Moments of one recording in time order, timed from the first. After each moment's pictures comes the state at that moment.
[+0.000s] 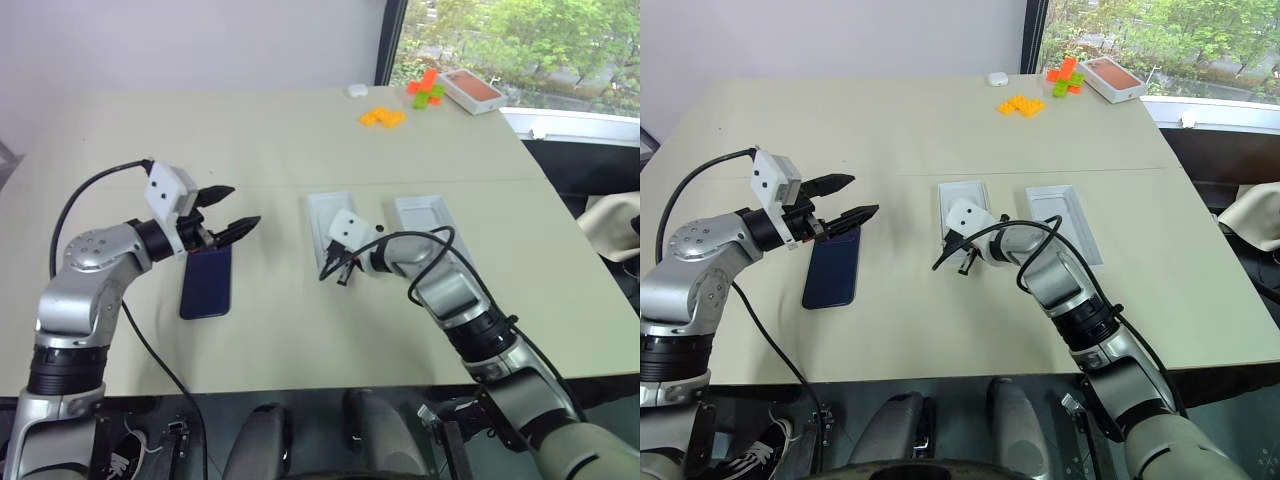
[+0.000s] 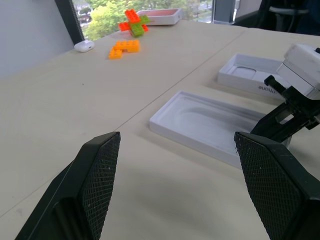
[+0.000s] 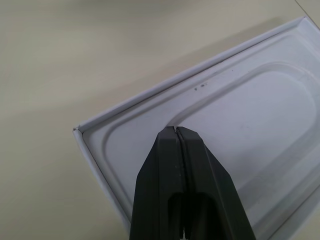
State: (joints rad) left arm -0.40 0.67 0.14 -0.15 -0.46 0.45 -0.82; right arm -0.67 -0.34 0.40 0.01 -0.13 0.72 0.76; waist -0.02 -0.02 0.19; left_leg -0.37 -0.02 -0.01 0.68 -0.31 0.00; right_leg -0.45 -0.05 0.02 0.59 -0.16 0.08
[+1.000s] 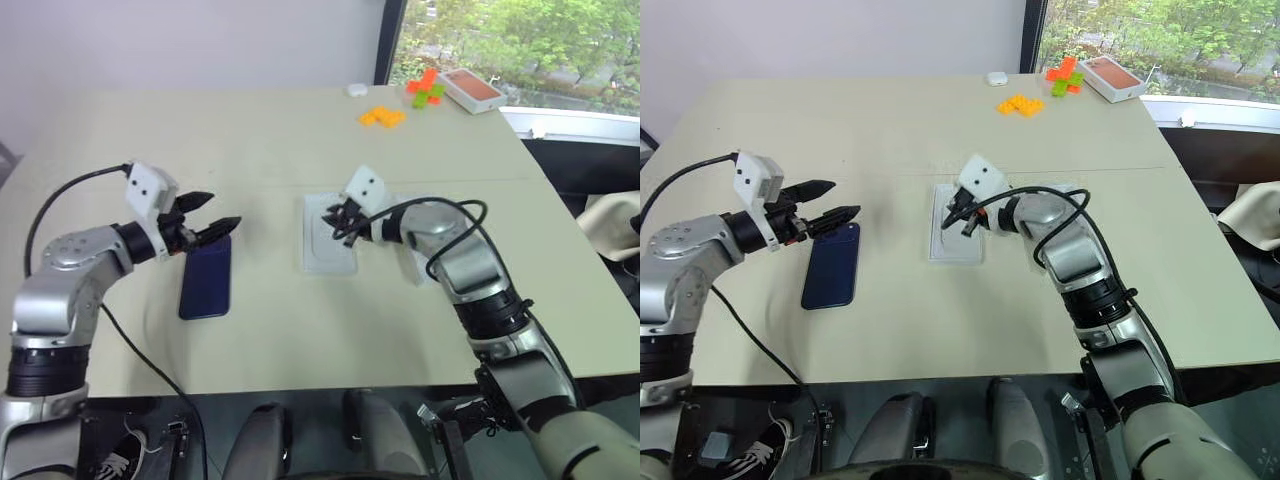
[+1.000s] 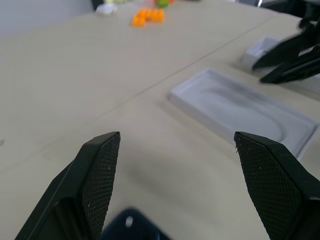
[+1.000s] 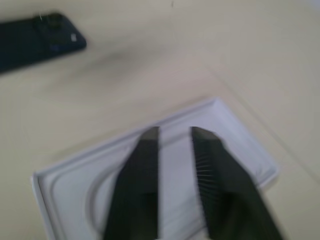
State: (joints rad) left arm -0.39 0.75 0.22 -0.12 -0.53 0.64 -0.80; right arm -0.76 -0.35 0.23 0.04 0.03 0.59 0.76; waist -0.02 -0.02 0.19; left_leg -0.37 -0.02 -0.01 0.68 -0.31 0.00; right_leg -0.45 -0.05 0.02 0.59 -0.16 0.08
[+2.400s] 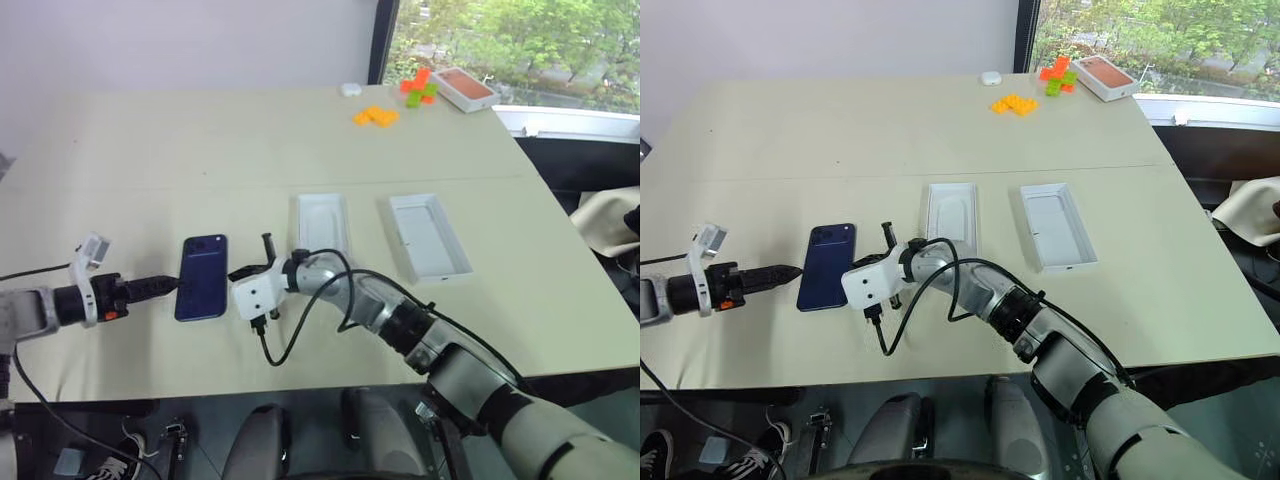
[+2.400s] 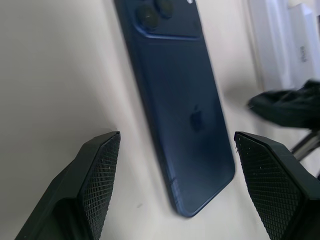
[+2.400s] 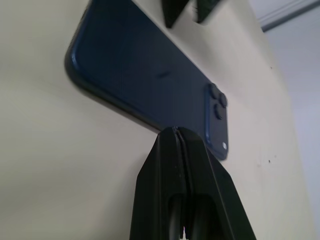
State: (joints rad) left arm -0.33 0.93 0.31 0.28 -0.74 1.25 -0.95; right arm -0.85 -0.08 0.74 0.50 -0.56 -0.23 0.57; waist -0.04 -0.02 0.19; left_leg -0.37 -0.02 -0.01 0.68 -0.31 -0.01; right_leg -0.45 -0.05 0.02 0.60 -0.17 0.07
